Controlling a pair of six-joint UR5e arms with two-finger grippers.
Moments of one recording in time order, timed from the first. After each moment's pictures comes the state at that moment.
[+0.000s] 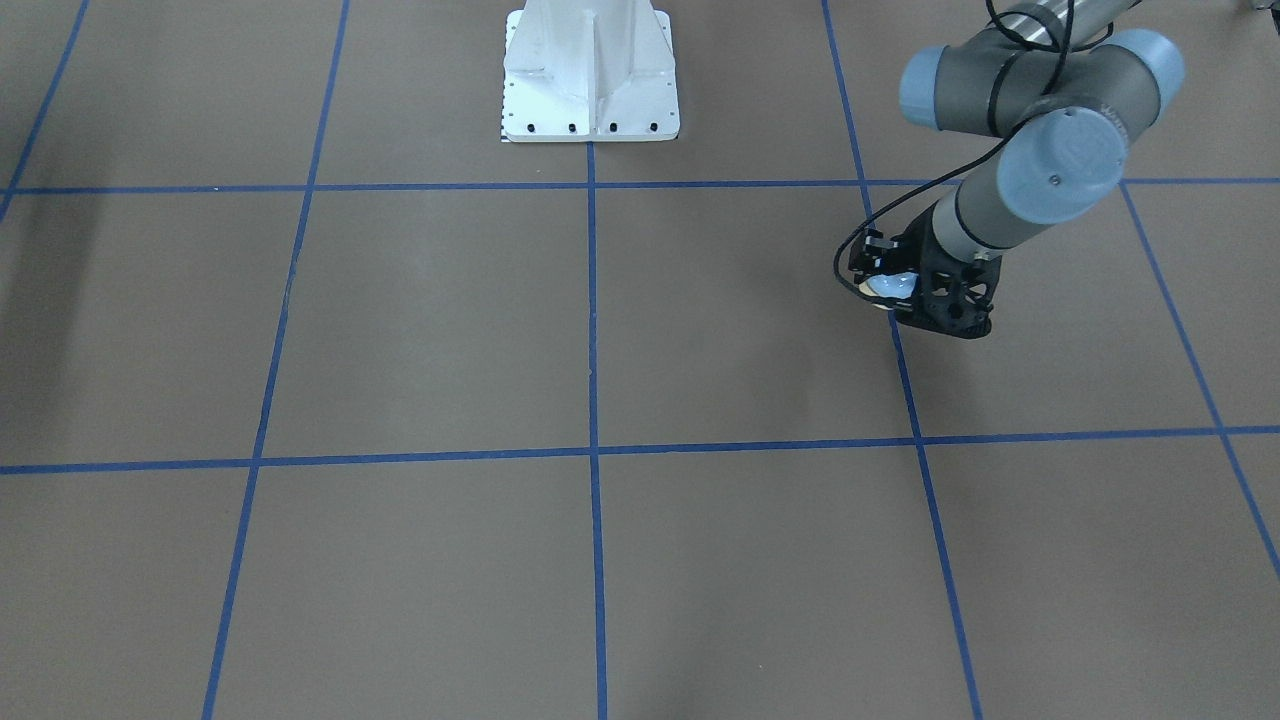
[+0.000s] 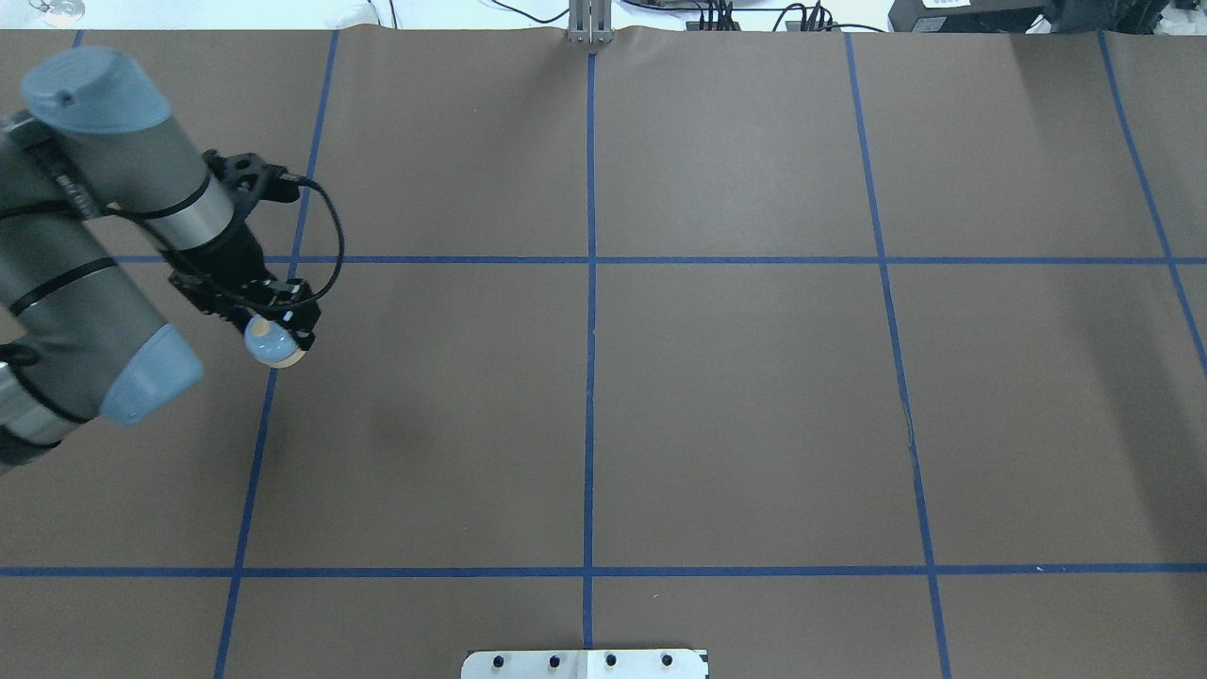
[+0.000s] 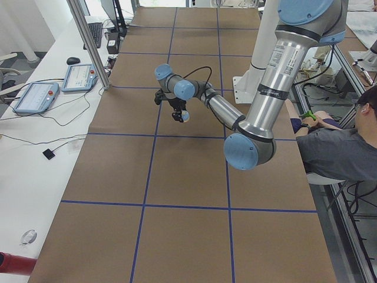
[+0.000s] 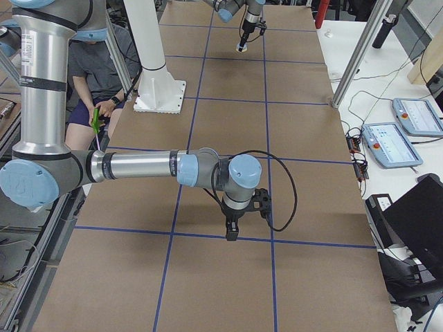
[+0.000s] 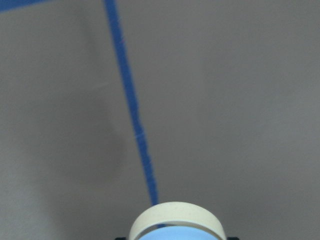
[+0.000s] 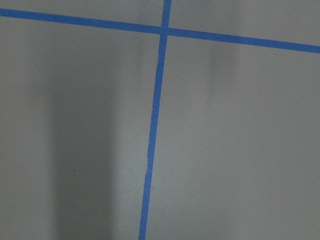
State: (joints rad) left arm -0.85 -2.03 -1.73 -1.40 -2.35 -0.58; right arm 1.55 -1.68 1.77 -1.77 2.29 -0.16
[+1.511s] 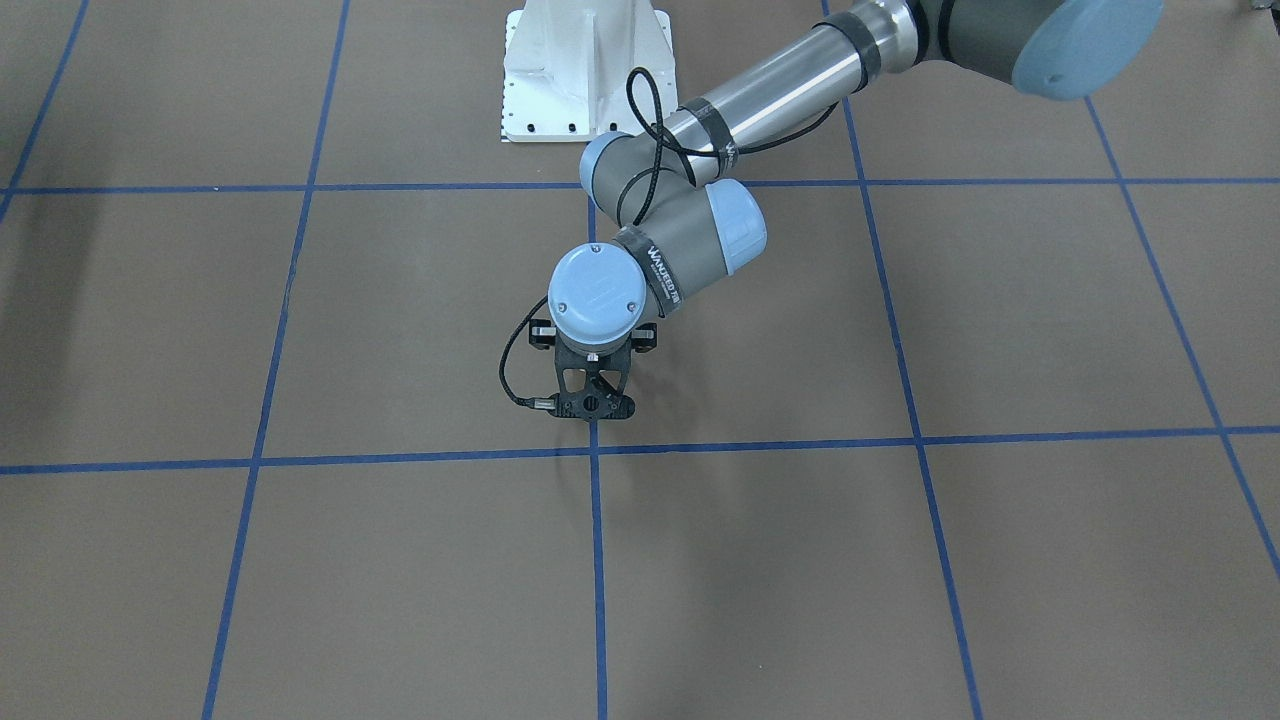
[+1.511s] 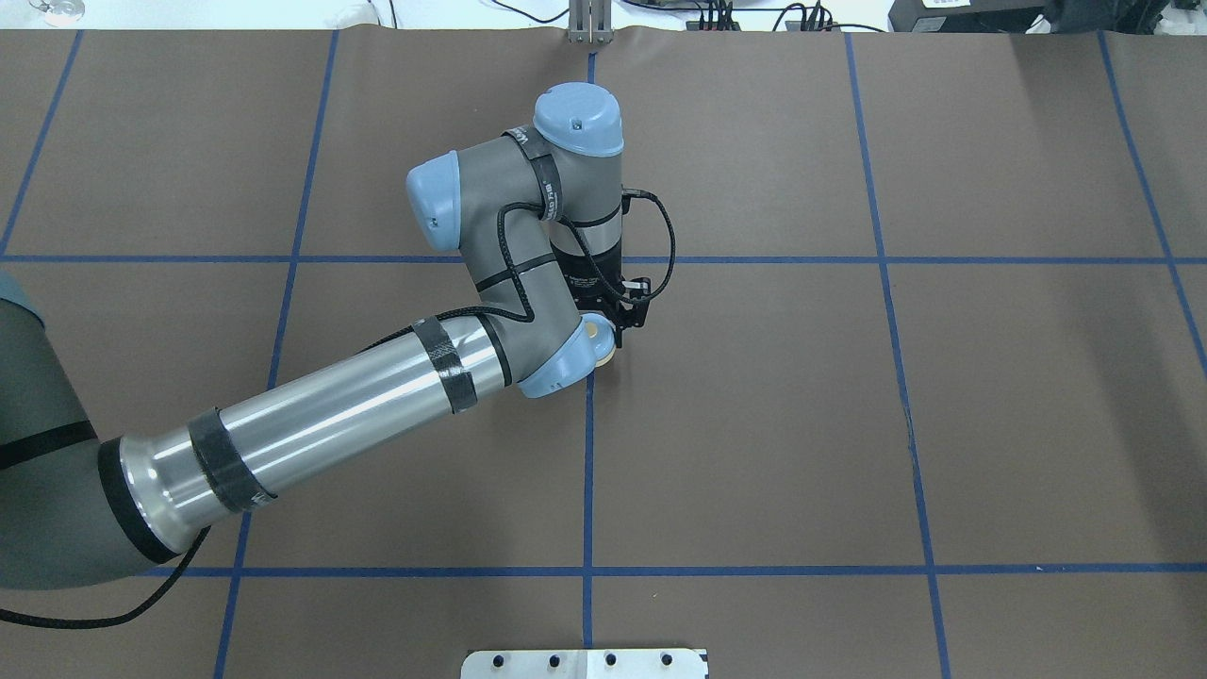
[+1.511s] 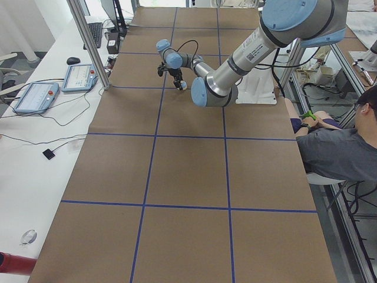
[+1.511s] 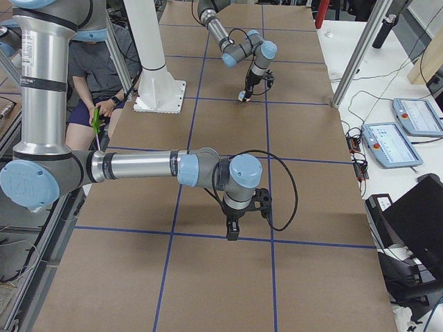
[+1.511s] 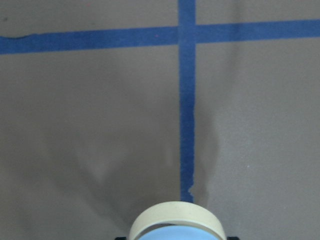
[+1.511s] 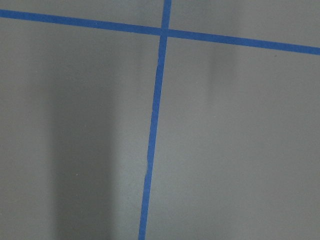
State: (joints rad) left arm -0.61 -2.67 -0.98 -1.62 -2.27 -0.99; right arm 1.55 -1.68 1.77 -1.77 2.29 -0.16
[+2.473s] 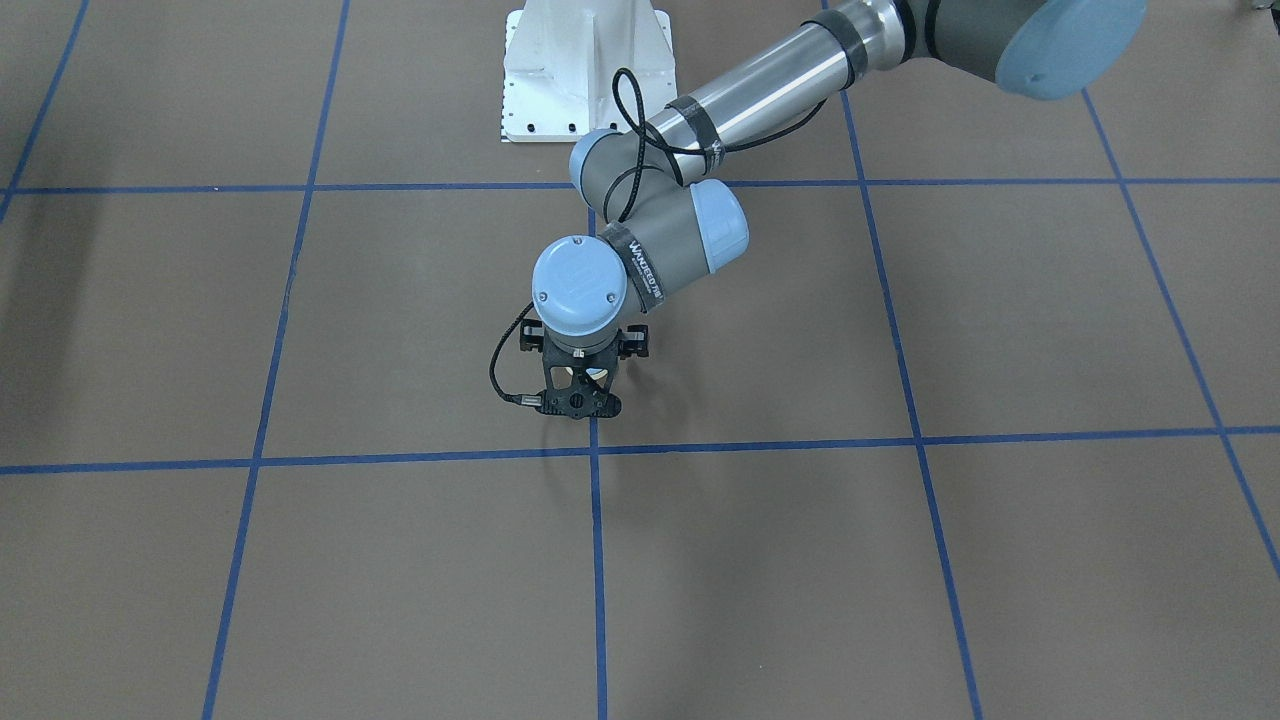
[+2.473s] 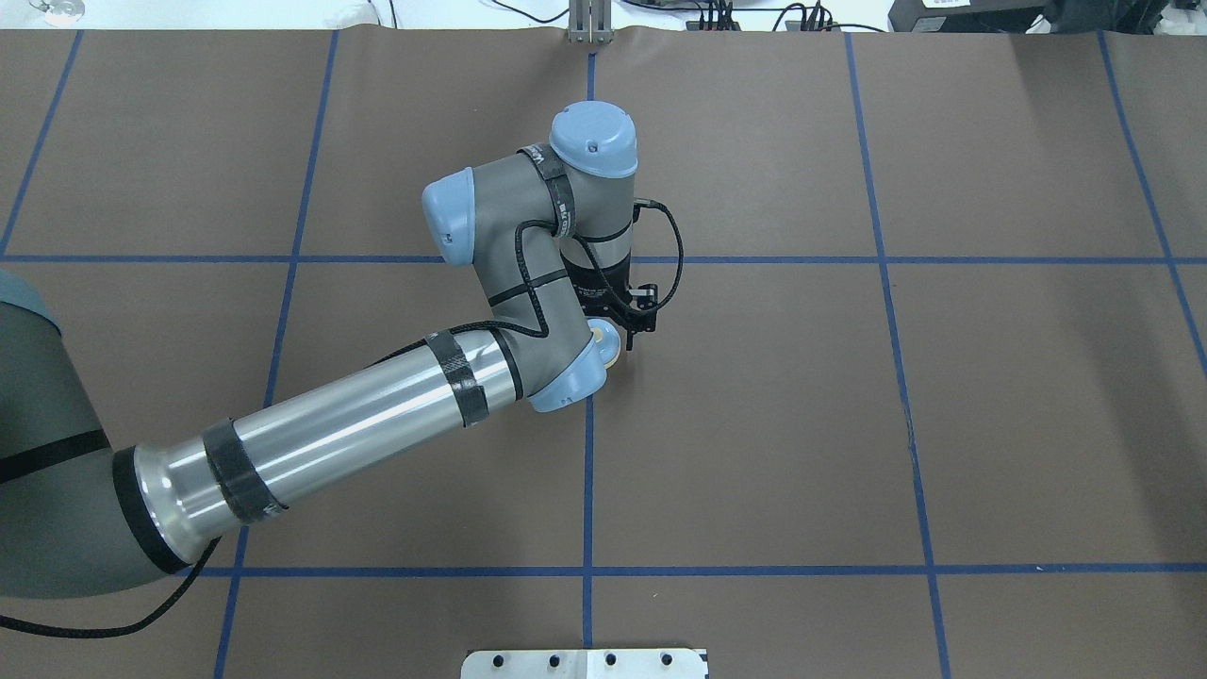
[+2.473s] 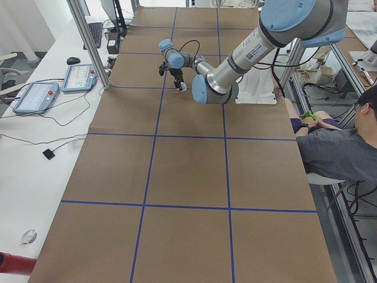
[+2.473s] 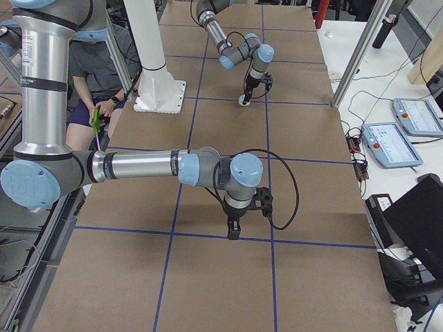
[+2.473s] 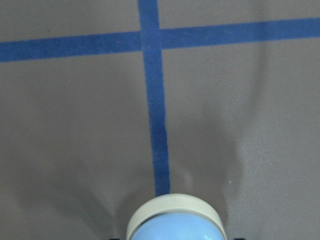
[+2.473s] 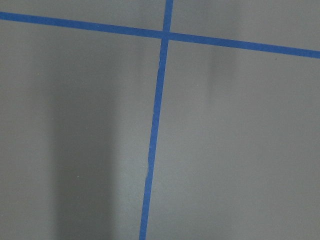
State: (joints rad) left arm -0.59 -2.68 -0.98 -1.65 -2.21 -0.99; right arm 1.55 -1.67 1.77 -1.77 2.29 -0.16
